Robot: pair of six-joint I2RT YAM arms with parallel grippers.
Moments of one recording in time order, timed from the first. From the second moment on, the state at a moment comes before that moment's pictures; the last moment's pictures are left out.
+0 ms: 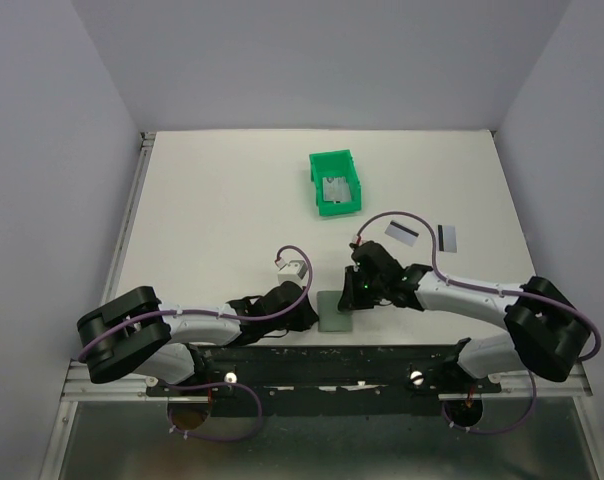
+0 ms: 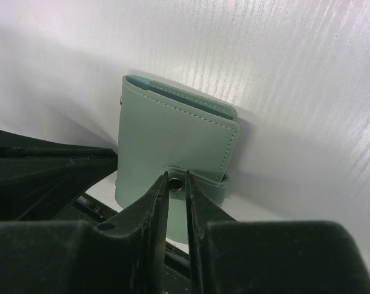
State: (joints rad) left arm -1.09 1.35 0.39 0.27 -0.16 -0.91; right arm 0.83 1.36 0.62 -0.21 -0.11 0.70
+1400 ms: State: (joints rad) left arm -1.09 1.36 0.40 0.27 -0.15 -0.91; right arm 1.01 1.51 0.79 -0.39 0.20 0.79
